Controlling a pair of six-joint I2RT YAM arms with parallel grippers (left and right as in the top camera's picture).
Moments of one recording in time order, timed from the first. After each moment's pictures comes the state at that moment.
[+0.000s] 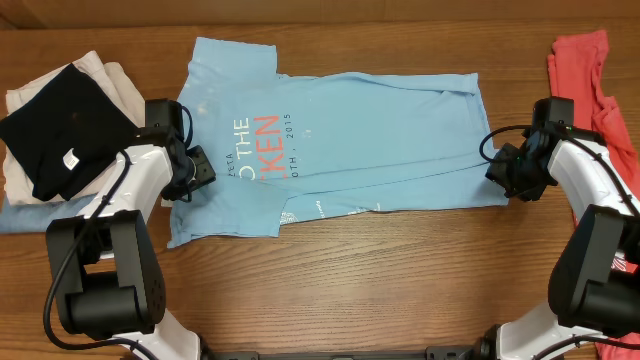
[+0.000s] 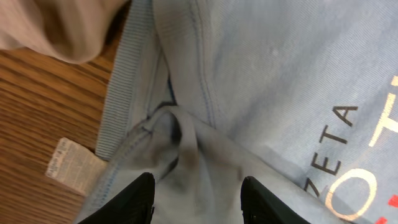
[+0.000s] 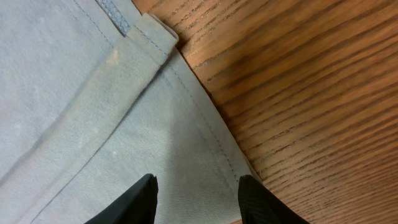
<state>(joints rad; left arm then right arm) 0.09 1.82 1.14 -0.67 -0.03 -0.41 -0.24 1.80 1.17 -0.79 -0.07 0.36</state>
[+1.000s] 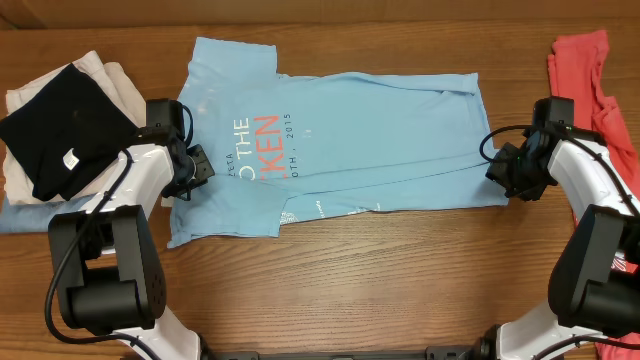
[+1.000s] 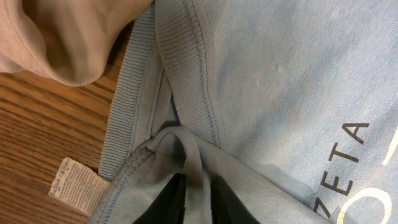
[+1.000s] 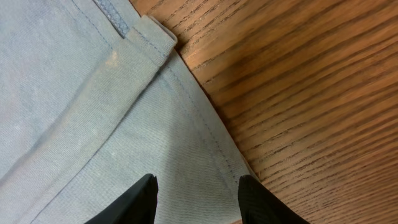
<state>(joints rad) 0.09 1.84 1.14 -0.63 -0.05 -0.39 -0.24 1.80 1.17 -0.78 -0.07 0.36</state>
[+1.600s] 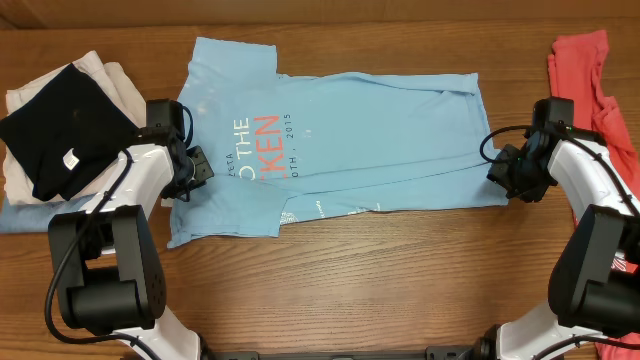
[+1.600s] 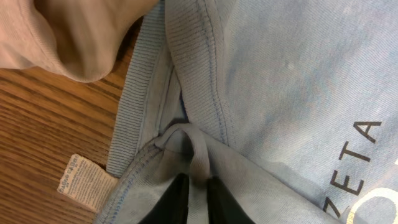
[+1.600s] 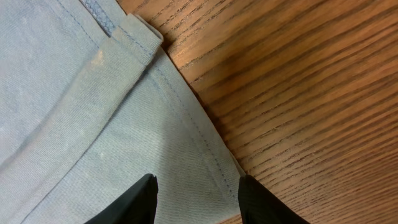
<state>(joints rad) 0.09 1.84 1.14 -0.64 -0.07 -0.39 -0.24 1.80 1.17 -0.80 -0.04 0.36</state>
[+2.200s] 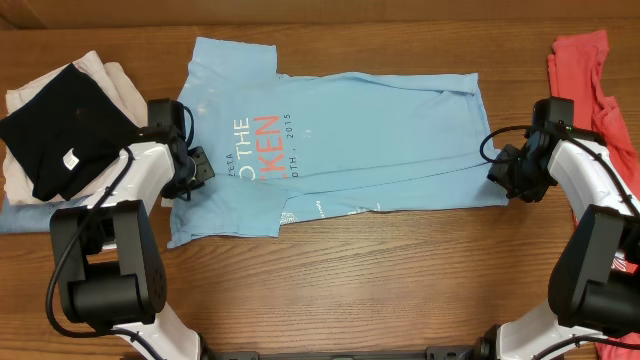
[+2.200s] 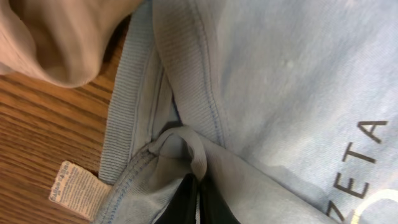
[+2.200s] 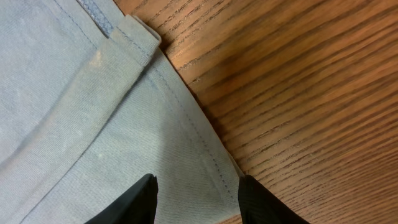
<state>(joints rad) 0.10 1.87 1.16 -0.65 -0.05 -0.36 -0.24 1.80 1.17 -0.79 -0.03 0.36</state>
